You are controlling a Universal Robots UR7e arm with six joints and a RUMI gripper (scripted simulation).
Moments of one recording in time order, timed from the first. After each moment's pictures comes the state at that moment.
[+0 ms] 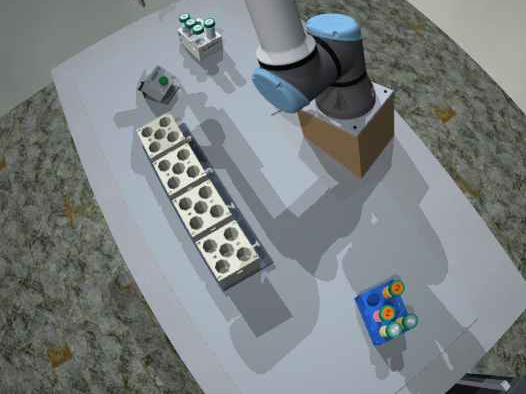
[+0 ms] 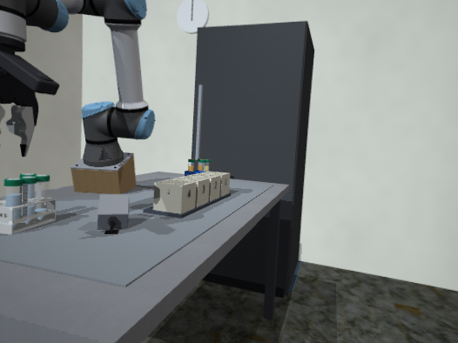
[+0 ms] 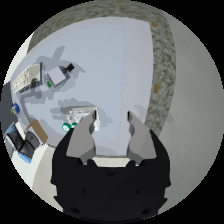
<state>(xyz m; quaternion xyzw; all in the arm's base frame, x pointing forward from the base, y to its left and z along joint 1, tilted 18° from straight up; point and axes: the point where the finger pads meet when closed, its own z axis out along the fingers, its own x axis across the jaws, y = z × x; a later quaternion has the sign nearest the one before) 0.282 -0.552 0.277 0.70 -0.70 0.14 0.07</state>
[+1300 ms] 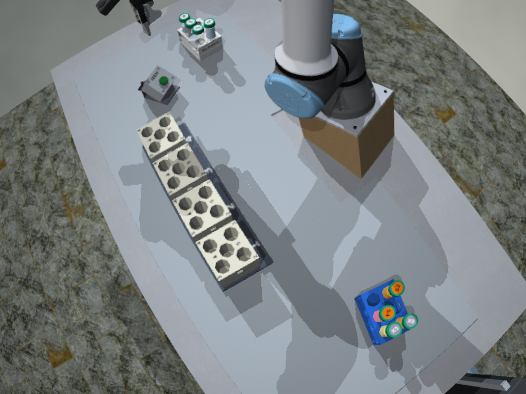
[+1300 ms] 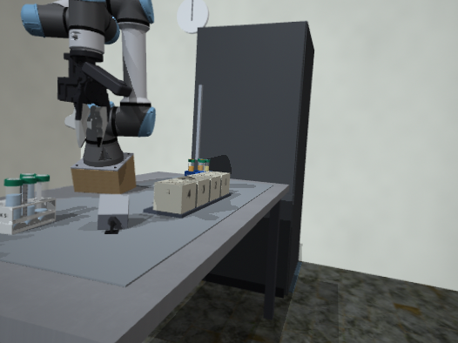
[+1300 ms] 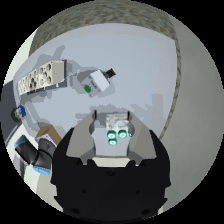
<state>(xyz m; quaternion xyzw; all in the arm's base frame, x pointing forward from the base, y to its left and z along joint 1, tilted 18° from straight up) 0.320 -0.385 0.249 0.70 -0.70 0.14 0.07</state>
